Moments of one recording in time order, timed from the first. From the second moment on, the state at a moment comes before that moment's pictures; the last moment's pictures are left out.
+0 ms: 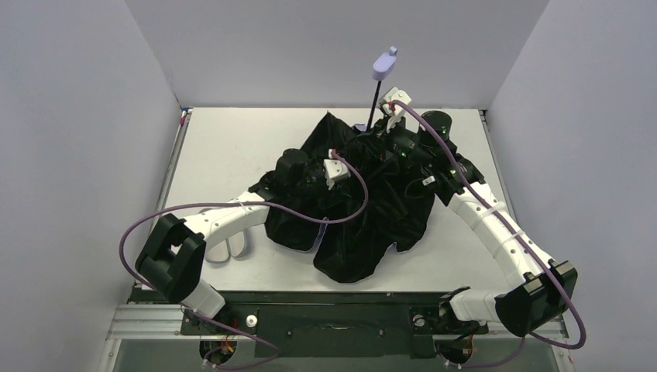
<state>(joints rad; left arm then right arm) -0.68 1.55 1.00 0.18 0.59 0.23 0.44 1.29 1.26 -0.14 -0.41 -0.11</state>
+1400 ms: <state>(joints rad) -0.67 1.44 1.09 0.36 0.50 -0.06 0.45 1.22 1.26 -0.17 -0.48 -0.05</state>
